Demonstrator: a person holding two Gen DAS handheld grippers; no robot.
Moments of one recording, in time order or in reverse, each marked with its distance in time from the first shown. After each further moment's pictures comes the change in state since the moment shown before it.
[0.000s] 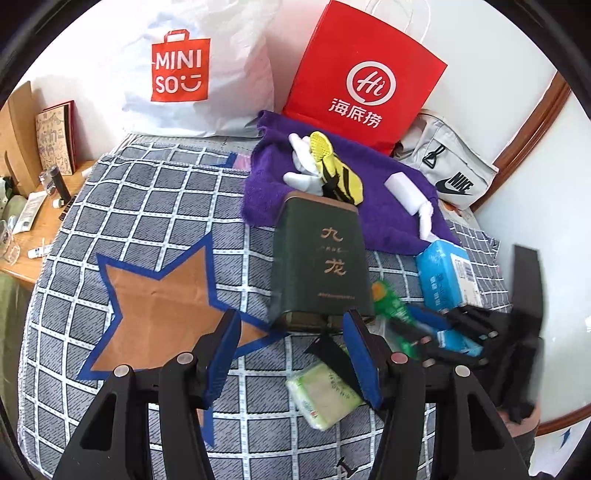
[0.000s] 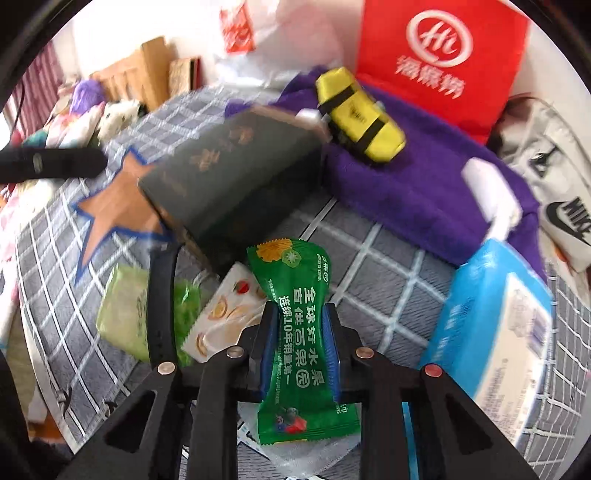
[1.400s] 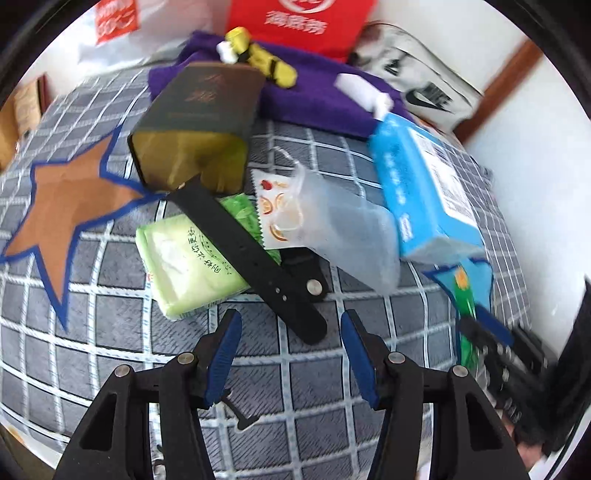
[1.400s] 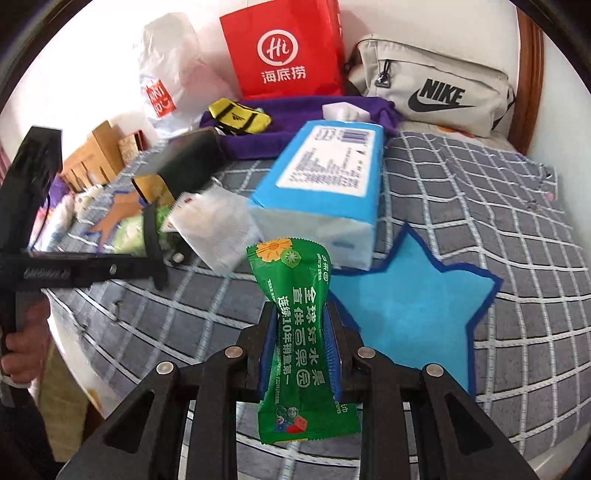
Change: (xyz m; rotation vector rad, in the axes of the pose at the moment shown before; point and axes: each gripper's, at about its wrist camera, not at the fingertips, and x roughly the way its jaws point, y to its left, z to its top) left arm 0.050 -0.085 -0.095 -0.002 0.160 -0.016; right arm -0.086 -0.052 -0.163 0.302 -0.124 -0.103
